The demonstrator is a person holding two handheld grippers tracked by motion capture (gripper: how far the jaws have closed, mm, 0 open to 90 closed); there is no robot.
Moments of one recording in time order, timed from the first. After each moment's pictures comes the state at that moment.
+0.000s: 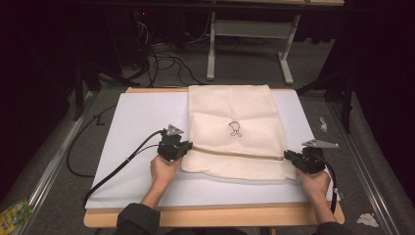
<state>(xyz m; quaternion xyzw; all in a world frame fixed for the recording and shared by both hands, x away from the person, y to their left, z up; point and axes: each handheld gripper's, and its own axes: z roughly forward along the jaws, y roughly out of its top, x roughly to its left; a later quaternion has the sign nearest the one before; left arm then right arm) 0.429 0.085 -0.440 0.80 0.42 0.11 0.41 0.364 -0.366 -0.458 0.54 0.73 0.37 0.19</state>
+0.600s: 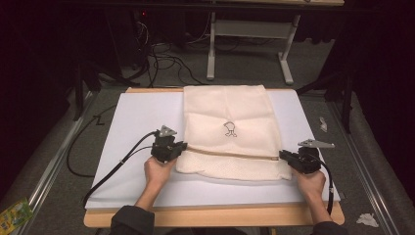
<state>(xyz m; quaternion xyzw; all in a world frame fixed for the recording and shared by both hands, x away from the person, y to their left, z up) 0.424 0.104 -0.438 0.79 0.43 0.11 0.42 0.365 -0.354 -0.458 0.53 0.73 0.39 0.18</state>
